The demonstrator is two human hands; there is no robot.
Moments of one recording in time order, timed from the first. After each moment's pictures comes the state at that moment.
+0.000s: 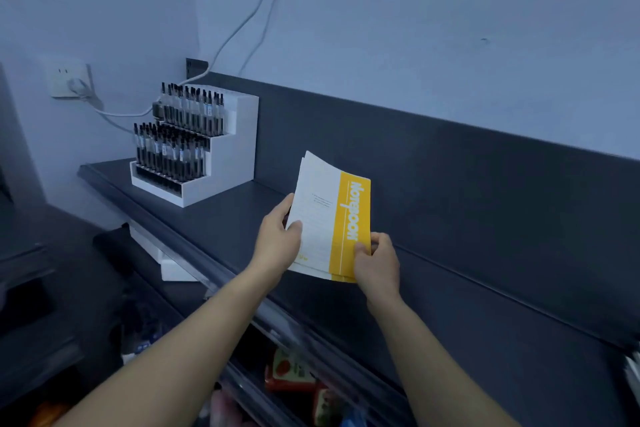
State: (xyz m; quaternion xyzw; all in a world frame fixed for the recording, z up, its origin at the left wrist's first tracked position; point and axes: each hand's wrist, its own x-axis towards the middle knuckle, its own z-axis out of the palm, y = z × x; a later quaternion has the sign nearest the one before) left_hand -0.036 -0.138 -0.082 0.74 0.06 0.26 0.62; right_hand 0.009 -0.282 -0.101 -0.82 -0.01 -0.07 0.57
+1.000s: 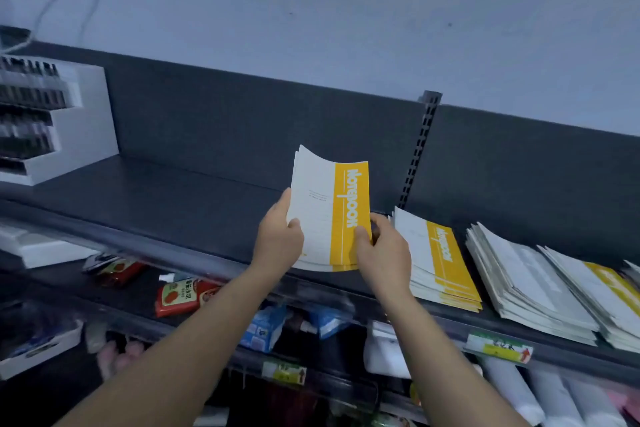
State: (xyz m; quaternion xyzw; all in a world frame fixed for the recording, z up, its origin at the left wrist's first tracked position) left_hand -0.141 -0.372 -0.095 0.78 -0.09 0.19 0.59; right_hand -0.176 -0.528 -0.086 -0.88 0.05 -0.26 0.40
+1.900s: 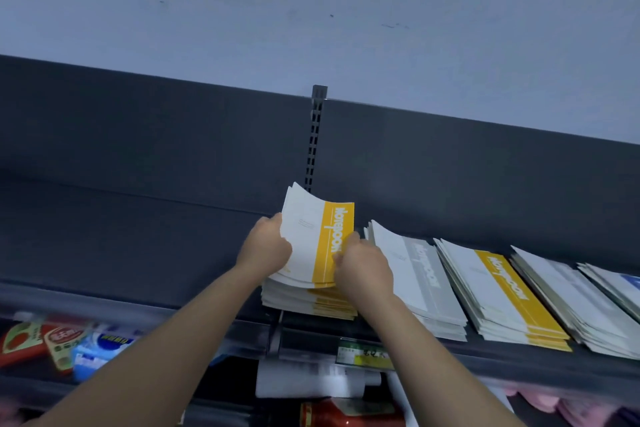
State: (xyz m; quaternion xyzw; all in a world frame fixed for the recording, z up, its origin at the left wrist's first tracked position) left_hand -0.098 -0.565 -0.094 0.91 -0.09 0.07 0.40; right_hand -0.161 -0.718 -0.091 -0.98 0.09 -0.16 0.12
